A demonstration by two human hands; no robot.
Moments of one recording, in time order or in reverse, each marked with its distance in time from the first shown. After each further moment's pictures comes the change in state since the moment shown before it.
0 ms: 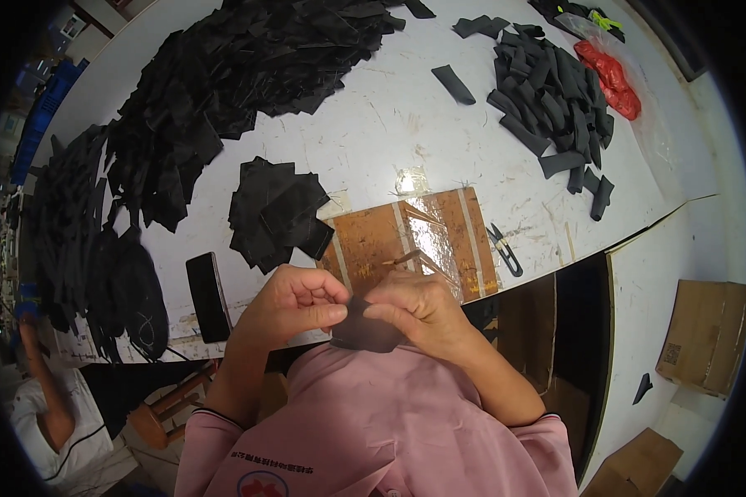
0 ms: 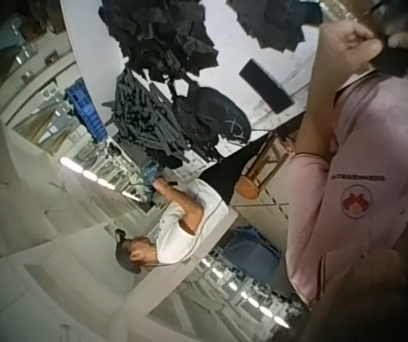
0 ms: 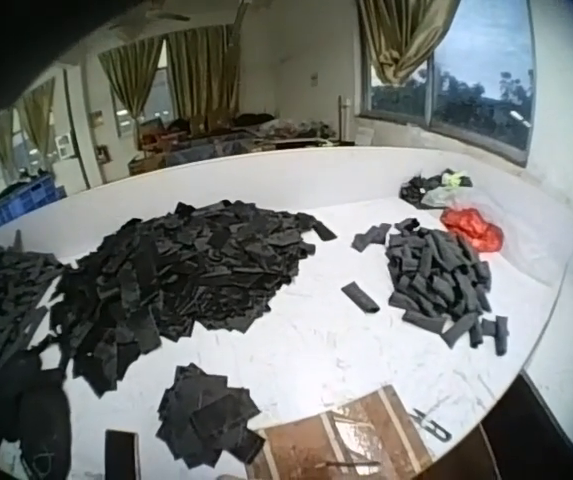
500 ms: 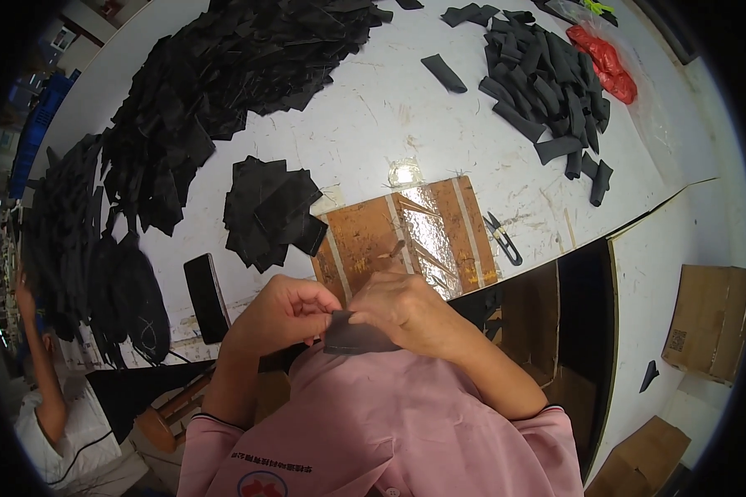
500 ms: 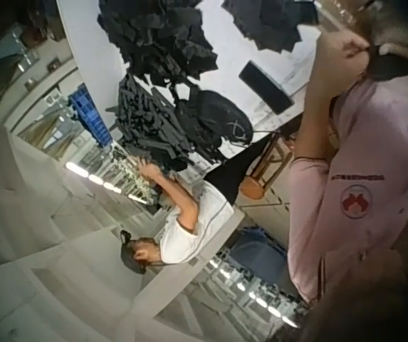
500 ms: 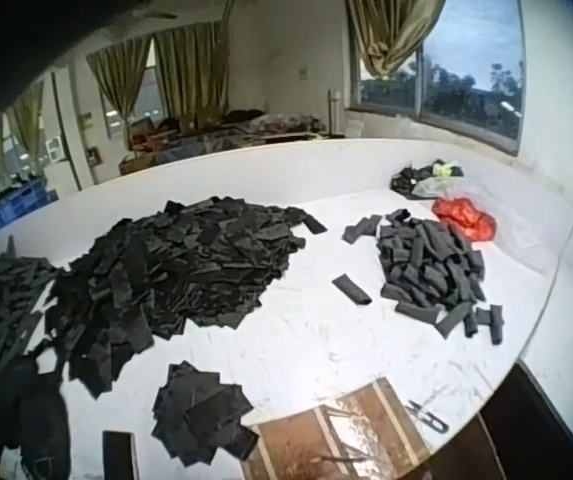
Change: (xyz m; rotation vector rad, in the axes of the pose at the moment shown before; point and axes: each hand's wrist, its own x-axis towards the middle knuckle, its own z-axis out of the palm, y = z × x) left_hand -0.006 -0.010 -0.001 0.146 0.032 -0.141; right_hand 0.004 0.004 0.004 -0.201 -0.117 -0.234
